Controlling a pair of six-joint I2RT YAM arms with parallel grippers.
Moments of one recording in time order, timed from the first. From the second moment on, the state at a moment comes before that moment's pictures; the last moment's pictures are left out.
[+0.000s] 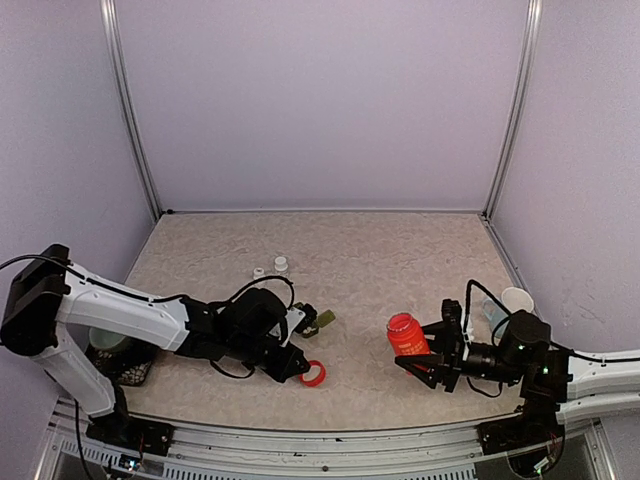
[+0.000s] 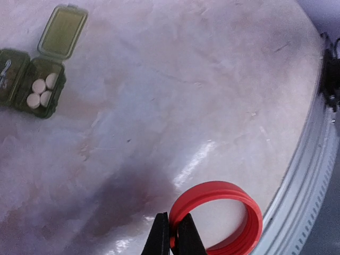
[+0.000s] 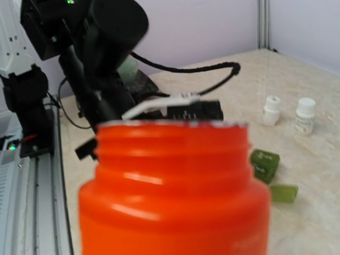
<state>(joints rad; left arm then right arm) -1.09 1.62 0.81 -0.09 0.10 -0.43 1.06 0.68 0.14 0.47 -0.14 0.08</state>
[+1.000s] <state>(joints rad) -1.05 1.52 0.88 0.22 0.09 -0.45 1.08 1.28 0.11 1.10 -0.19 -0.04</state>
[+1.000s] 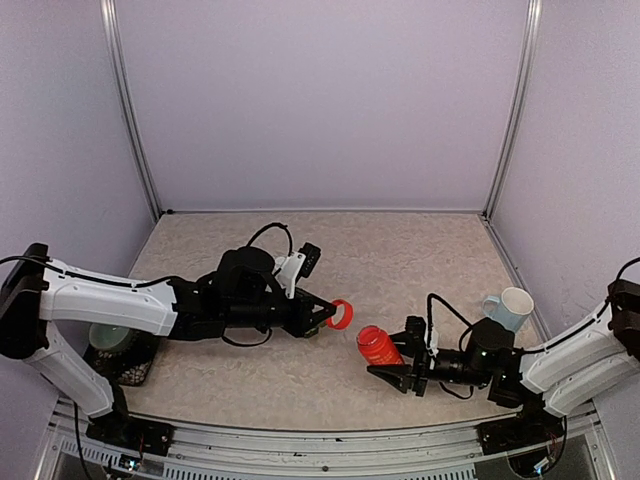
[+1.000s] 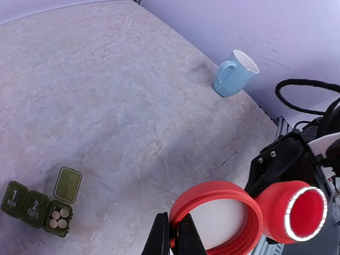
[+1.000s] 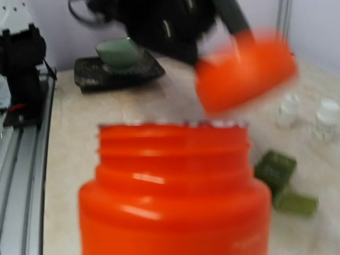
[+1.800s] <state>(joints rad) -1.02 1.44 0.78 0.18 0.06 -0.50 1.10 1.65 0.37 1.11 -0.21 -0.12</state>
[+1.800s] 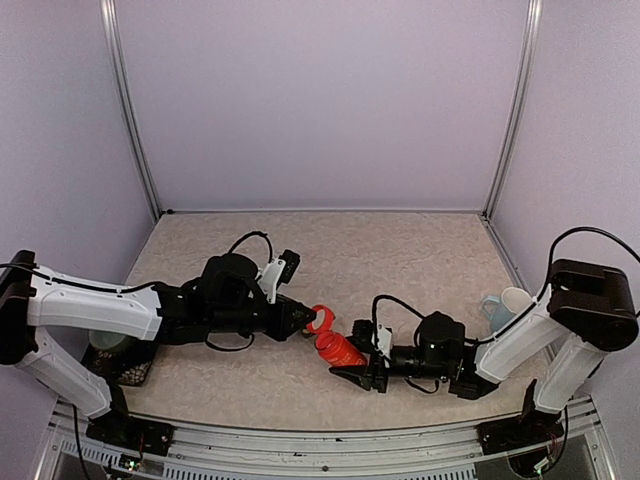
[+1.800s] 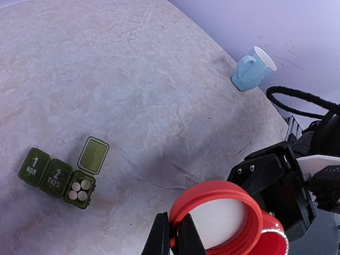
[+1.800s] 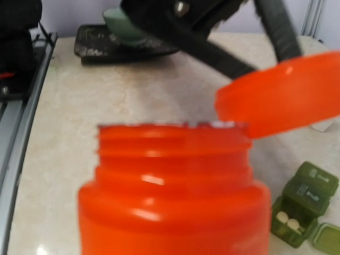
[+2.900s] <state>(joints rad) -1.04 1.36 0.60 -0.14 -0.12 -0.64 1.10 1.90 0.41 1.35 -0.22 -0.08</state>
